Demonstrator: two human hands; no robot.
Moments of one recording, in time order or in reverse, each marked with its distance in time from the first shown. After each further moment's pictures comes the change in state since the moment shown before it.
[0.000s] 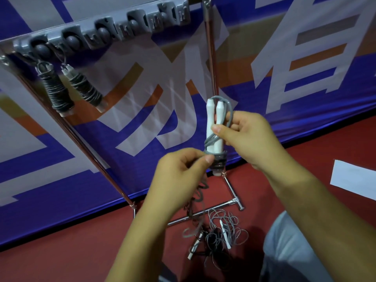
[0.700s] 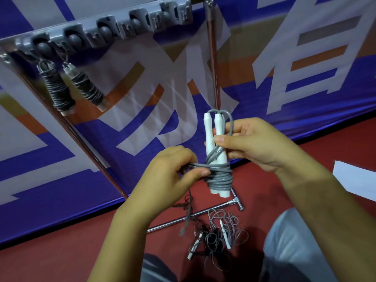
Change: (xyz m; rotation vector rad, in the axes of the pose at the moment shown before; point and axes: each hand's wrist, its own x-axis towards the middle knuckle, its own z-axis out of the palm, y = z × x) left_hand 0.009 -0.026 -0.027 0.476 -0.036 0.483; right_hand -0.005 -0.009 -0.012 0.264 -0.313 0.258
